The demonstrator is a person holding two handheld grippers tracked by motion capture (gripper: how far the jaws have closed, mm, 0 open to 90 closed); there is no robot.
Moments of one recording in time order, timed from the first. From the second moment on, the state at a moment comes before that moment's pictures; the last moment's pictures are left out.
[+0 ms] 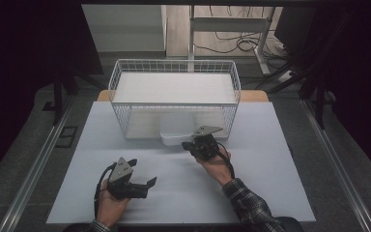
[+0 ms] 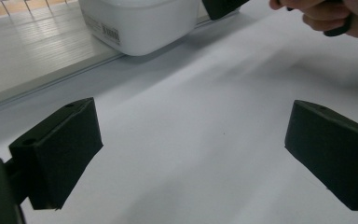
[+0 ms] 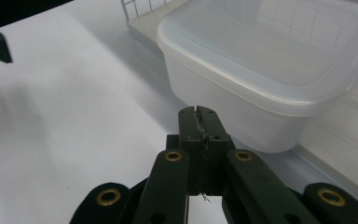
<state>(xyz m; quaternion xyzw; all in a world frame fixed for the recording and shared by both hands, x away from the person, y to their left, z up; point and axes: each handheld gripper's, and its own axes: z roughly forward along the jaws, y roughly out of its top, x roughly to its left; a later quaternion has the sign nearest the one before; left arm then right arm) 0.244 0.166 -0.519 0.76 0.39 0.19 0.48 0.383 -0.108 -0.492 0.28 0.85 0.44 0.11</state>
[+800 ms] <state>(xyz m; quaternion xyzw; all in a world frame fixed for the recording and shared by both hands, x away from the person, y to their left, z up) 0.249 0.162 -0.525 0.77 0.38 0.17 0.48 0.417 -0.078 -0.499 0.29 0.85 0.43 0.12</state>
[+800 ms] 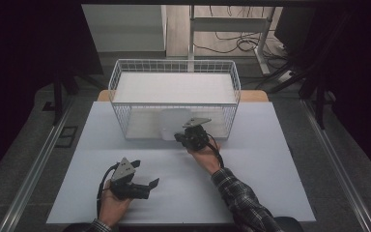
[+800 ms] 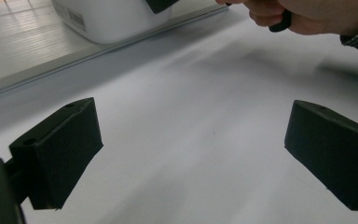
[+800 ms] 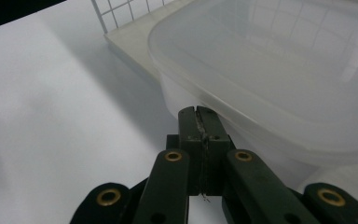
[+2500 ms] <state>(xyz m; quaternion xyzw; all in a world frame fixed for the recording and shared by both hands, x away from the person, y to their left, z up) 0.251 0.164 -0.526 0.77 0.39 0.17 0.47 0.412 -0.076 -0.487 0.28 0.85 0.43 0.12</state>
